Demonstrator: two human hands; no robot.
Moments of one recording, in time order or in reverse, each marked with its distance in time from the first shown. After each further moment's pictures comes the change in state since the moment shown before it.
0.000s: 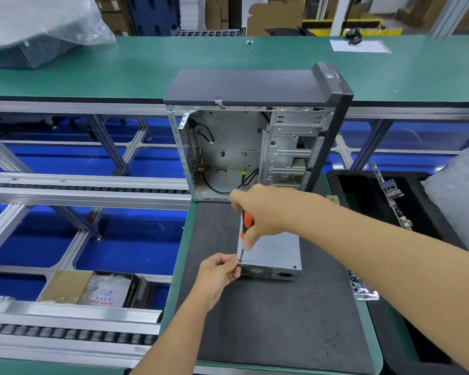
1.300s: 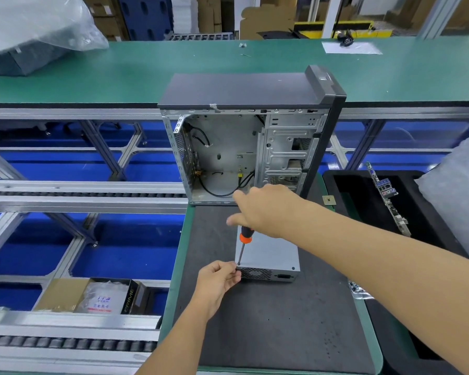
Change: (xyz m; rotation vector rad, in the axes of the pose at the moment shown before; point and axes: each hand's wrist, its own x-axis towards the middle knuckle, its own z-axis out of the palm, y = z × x) left_hand 0.000 -0.008 0.000 -0.032 0.047 -0.023; right_hand -0.003 -0.004 0.006 -0.263 0.159 0.014
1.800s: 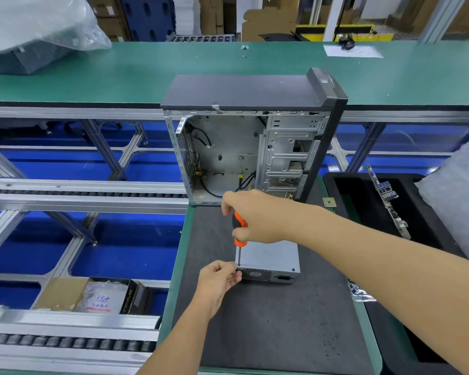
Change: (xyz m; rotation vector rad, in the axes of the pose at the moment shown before) left_hand 0.004 -0.001 0.003 0.012 0.025 0.004; right_hand -0.001 -0.001 0.001 0.420 -0.028 -0.127
